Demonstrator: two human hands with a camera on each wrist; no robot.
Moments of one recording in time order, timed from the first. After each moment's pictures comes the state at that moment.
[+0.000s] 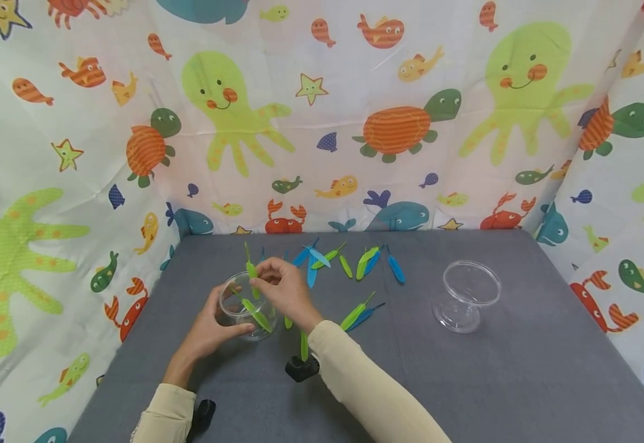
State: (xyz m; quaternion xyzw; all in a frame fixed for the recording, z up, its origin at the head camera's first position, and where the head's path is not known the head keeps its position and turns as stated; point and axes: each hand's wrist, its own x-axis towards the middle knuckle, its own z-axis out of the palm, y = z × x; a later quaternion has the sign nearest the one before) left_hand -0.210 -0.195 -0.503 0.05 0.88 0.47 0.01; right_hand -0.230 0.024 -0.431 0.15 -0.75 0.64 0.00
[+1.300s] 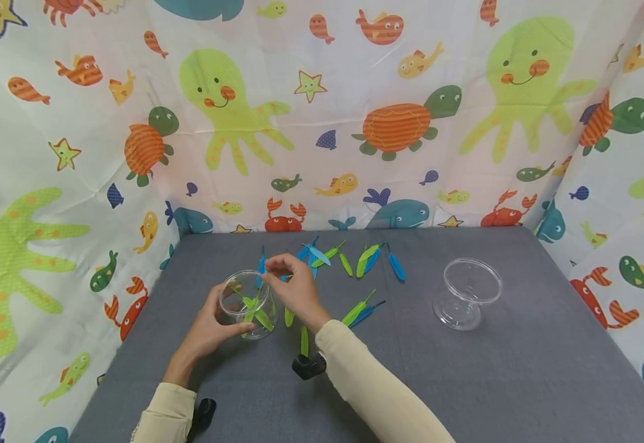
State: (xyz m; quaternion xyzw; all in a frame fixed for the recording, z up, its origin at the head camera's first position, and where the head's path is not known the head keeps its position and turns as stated) left_hand -0.212 -0.195 -0.505 0.05 0.88 0.47 0.01; right_hand -0.232 0.036 -0.439 0.13 -0.76 0.64 0.05
